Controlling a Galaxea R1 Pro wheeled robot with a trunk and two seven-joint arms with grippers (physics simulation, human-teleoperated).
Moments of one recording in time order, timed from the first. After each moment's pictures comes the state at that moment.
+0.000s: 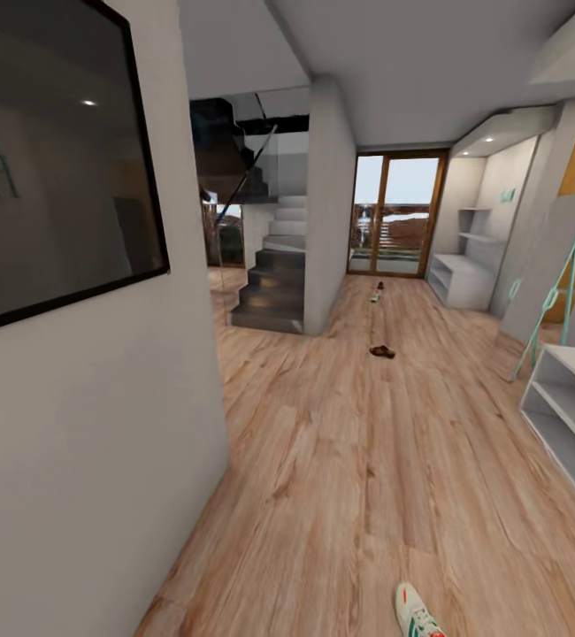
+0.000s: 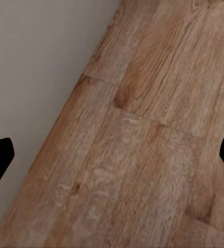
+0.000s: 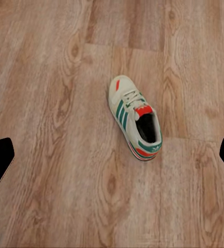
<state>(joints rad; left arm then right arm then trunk) -0.13 0.07 0.12 -0.24 -0.01 -0.45 0.00 -0.02 -0.09 -0.10 -0.61 -0.10 -0.20 0.00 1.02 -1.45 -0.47</state>
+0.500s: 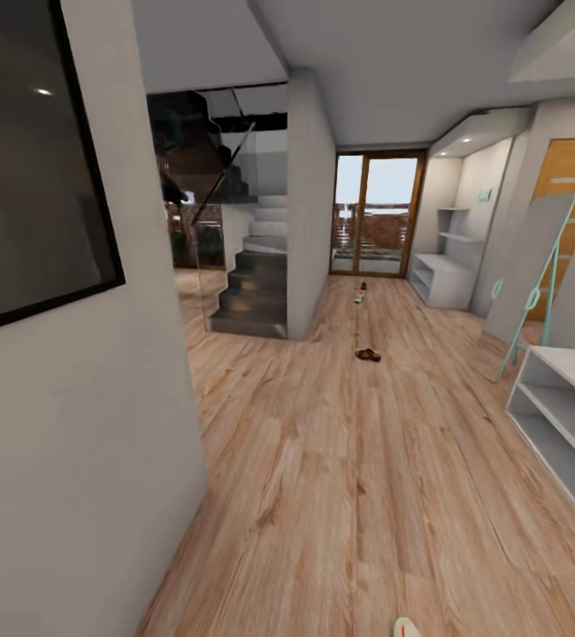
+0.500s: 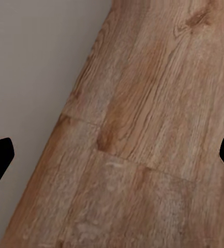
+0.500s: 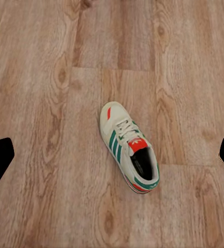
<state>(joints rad) -0.13 0.07 0.12 -0.24 -0.01 -0.45 0.00 -0.02 -0.09 -0.10 -0.61 -0.10 -0.20 0.00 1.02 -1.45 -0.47</state>
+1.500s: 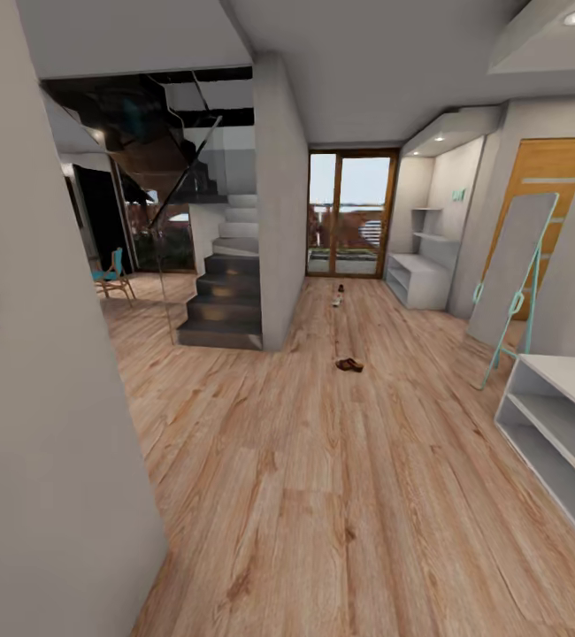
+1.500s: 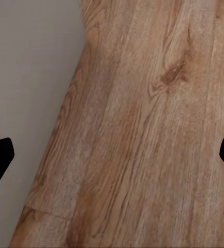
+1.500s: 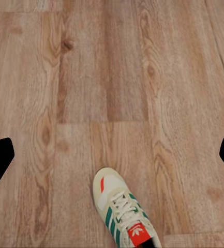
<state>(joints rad) -0.13 0.07 0.12 -0.24 -0.01 -0.45 0.00 -0.02 -0.09 -0.10 -0.60 -0.10 -0.20 0.00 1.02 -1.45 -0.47</state>
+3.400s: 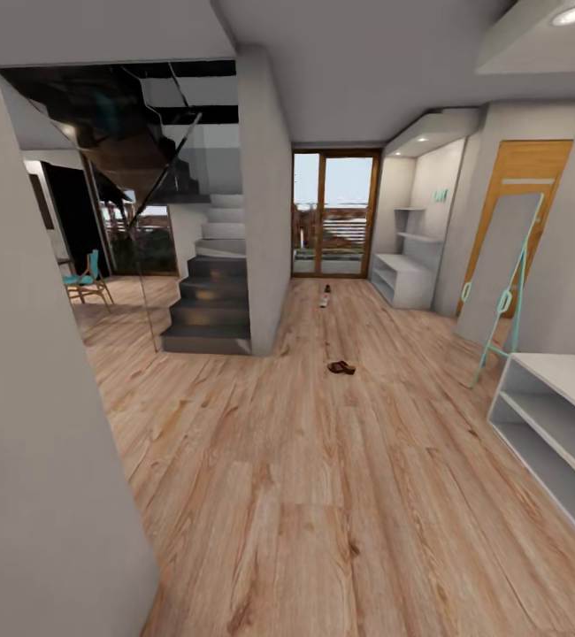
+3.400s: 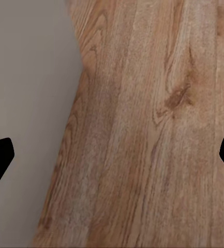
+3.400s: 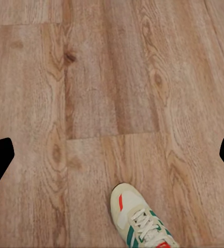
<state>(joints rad) -0.13 0.07 0.12 -0.24 -0.01 -0.45 0.00 -0.02 -0.09 -0.10 -0.60 -0.10 -0.20 0.00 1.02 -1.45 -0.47</state>
